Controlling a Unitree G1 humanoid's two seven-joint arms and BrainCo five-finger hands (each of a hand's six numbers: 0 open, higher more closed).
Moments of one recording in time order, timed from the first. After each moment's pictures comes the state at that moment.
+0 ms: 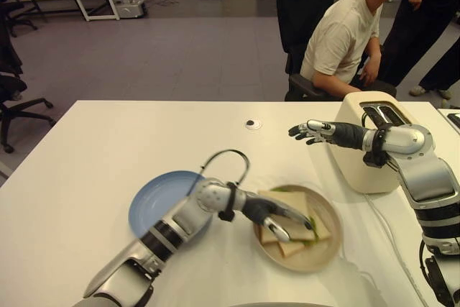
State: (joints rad) left arm -0.43 0.49 -0.58 0.12 0.04 -0.35 -0.96; right arm -0.50 -0.68 0.16 -0.15 0.02 0.49 0.88
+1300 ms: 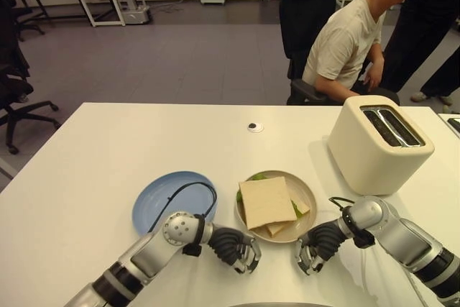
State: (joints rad) left arm -0.16 0.62 -0.56 -0.09 0.08 -0.14 -0.98; right arm -0.22 -0.81 0.57 -0.24 -0.02 0.35 1.22
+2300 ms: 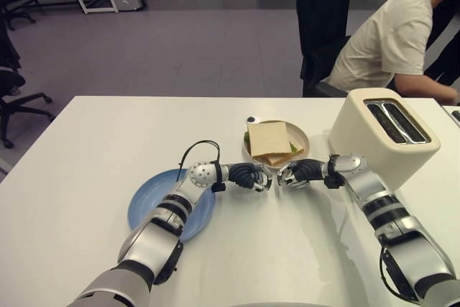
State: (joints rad) left arm -0.64 0.26 -0.37 0.87 0.06 -0.62 -0.82; right arm -0.55 -0.43 0.31 0.39 0.01 0.31 0.95
